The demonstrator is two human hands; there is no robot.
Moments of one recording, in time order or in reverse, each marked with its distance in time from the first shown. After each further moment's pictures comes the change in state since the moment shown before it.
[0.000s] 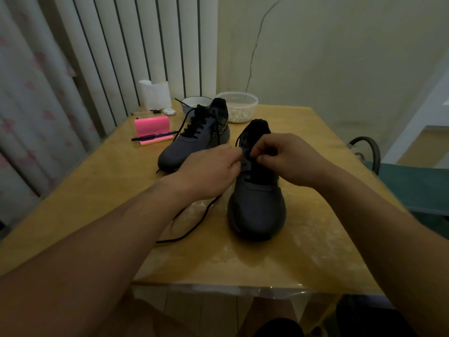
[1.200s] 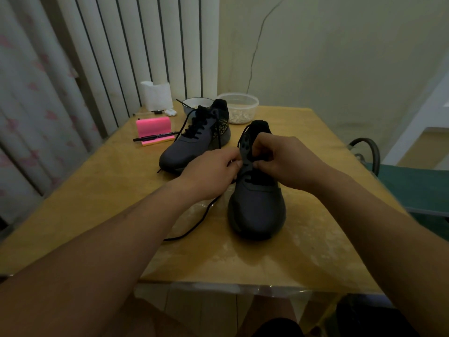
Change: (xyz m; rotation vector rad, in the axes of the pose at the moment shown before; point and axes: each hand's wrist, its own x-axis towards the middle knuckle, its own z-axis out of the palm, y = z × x) left_hand -0.003 0.000 0.008 -0.253 0.064 -0.102; right_hand -0.002 -0.002 0.005 -0.212 0.023 -0.084
